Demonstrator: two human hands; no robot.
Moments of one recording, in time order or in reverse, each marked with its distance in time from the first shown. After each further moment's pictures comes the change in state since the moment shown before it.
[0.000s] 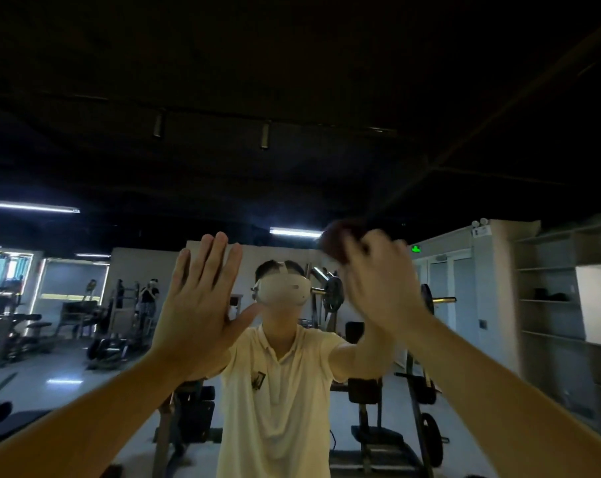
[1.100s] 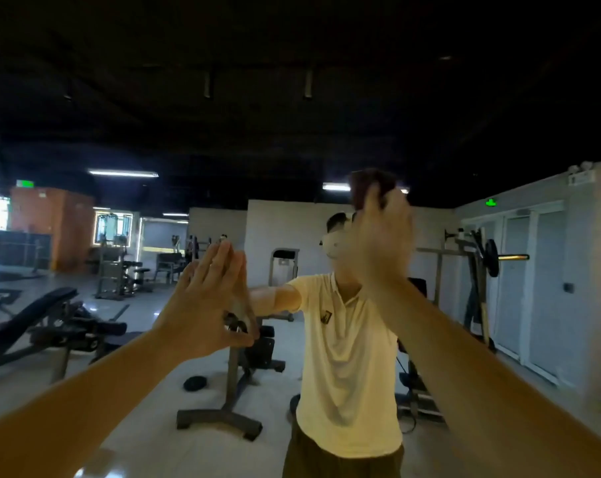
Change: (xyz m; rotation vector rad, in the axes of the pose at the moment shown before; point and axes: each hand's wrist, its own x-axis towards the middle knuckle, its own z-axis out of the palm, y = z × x) left_hand -0.093 0.031 -0.040 0.082 -0.510 0.001; right_hand -0.039 -0.017 -0.007 0.352 -0.006 0.403
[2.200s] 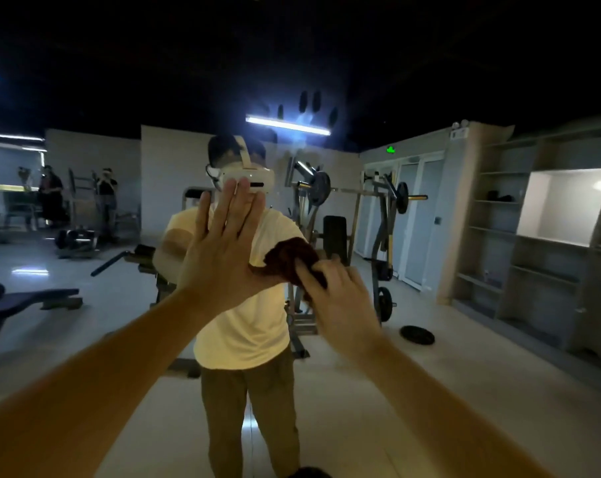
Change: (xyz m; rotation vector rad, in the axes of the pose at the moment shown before) left_hand -0.018 -0.102 0.068 -0.241 0.361 0.161; right_hand -0.203 -0.144 0.054 -0.211 -0.405 -0.489
